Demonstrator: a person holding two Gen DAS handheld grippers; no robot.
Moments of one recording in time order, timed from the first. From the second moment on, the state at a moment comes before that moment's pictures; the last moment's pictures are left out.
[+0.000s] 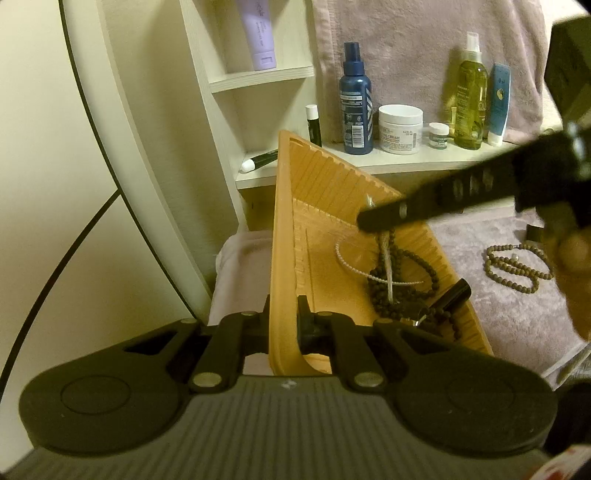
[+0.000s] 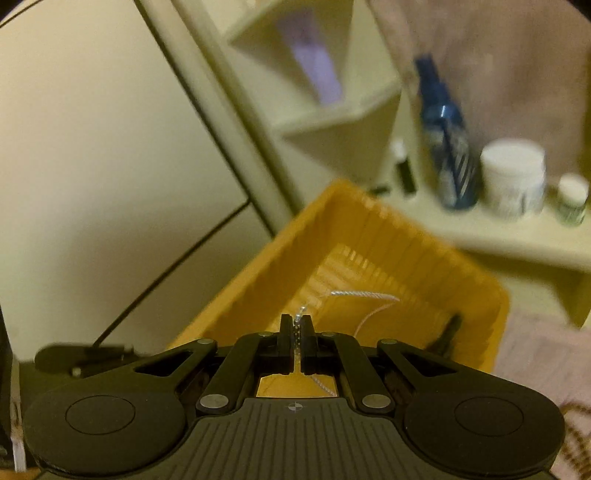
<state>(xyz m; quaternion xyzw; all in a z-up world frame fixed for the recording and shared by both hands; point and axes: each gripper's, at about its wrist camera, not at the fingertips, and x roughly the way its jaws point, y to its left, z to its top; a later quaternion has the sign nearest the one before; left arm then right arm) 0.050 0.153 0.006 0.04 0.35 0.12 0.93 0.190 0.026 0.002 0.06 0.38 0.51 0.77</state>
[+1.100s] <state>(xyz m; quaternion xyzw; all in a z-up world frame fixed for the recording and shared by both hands) 0.051 0.152 0.007 0.05 0.36 0.12 0.93 0.174 -0.160 -0.043 0.05 0.35 0.27 0.89</state>
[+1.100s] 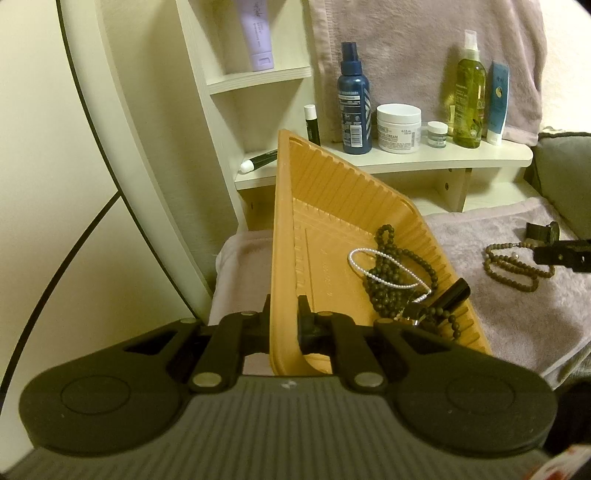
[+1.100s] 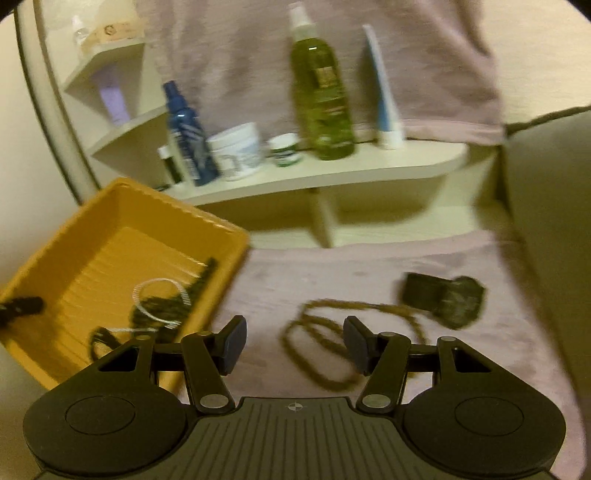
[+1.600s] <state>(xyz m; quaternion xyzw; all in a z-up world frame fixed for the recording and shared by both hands) 0.051 0.151 0.007 0.05 0.36 0.12 0.93 0.164 -0.165 -0.082 0.00 0.35 0.25 0.90</state>
